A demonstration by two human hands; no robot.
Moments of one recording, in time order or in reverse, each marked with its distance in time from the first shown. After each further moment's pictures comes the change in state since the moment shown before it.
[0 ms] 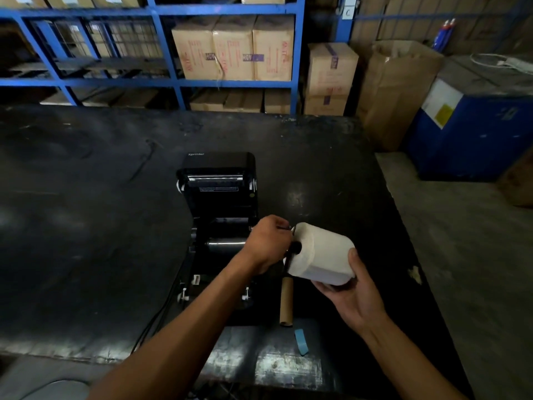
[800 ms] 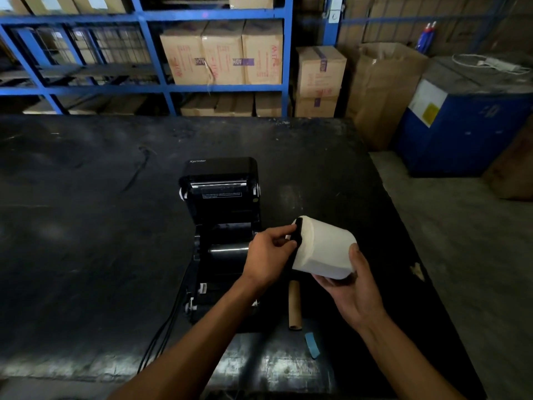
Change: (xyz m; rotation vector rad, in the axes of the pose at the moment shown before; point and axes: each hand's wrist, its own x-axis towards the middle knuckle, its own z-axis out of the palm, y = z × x) left_hand -0.008 -0.033 -0.008 -0.093 0.045 0.236; right_hand -0.003 0.012 0.027 0.027 0.063 -0.129
